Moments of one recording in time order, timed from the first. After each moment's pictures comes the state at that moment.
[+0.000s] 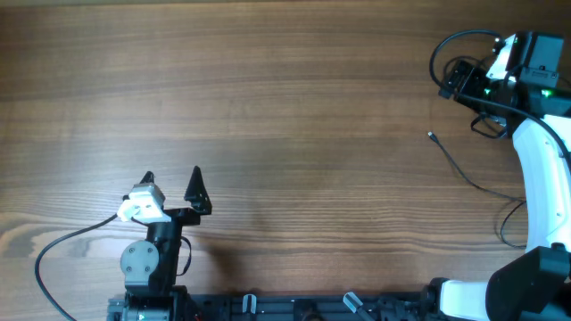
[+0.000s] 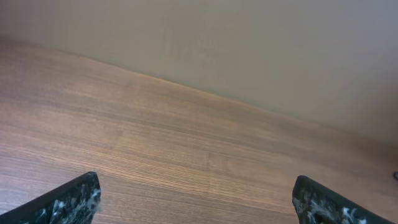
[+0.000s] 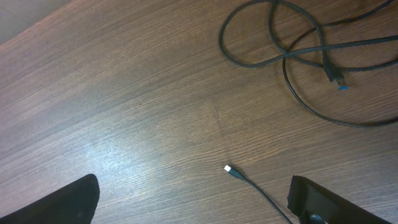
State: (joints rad) left arm -0.02 0.01 0.01 -0.07 0.01 -0.29; right arm -0.20 1.54 1.33 -0.76 -0.11 0.26
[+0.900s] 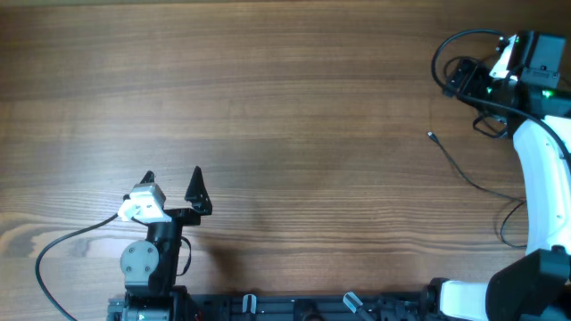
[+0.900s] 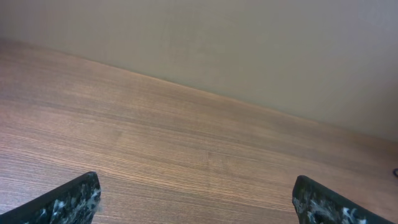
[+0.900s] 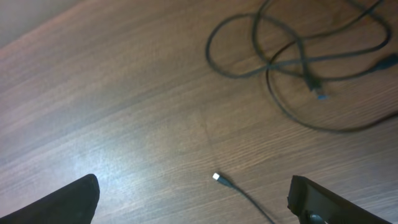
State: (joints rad) left arm -0.02 0.01 0.01 -0.07 0.01 -0.28; right arm -0.20 1.53 1.33 -0.73 -0.05 0.26
